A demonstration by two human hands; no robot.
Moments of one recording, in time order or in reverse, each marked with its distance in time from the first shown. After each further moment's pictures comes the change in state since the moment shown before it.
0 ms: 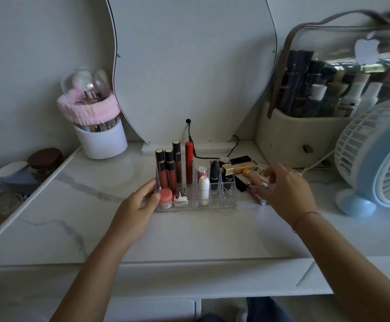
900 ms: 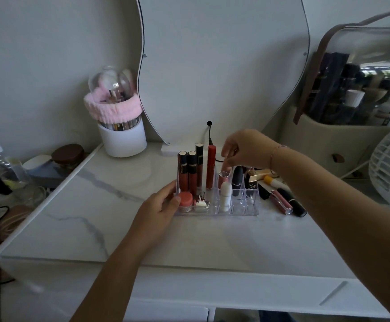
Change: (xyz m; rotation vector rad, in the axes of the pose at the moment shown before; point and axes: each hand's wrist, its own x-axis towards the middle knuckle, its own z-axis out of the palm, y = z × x) left_hand 0.001 0.004 -0.003 0.001 -0.020 0.018; right_hand 0.084 -0.121 -0.013 0.033 -0.501 -0.459
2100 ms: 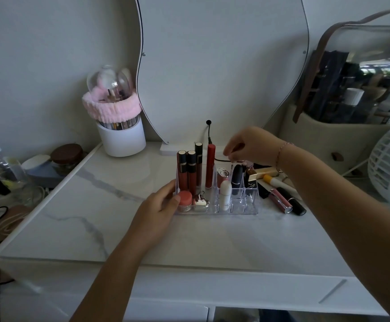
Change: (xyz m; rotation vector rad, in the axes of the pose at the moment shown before) left_hand -0.001 -0.001 0.000 0.023 0.003 -0.008; right_hand 0.000 0.011 -0.002 0.089 0.019 0.005
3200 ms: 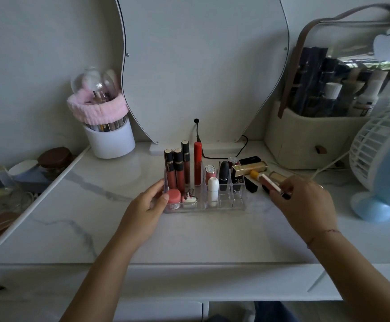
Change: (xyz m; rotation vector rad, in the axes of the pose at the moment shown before) left_hand 0.001 -0.004 0.003 -0.018 -0.001 -0.026; right_hand -0.128 0.053 0.056 -0.178 0.480 0.541
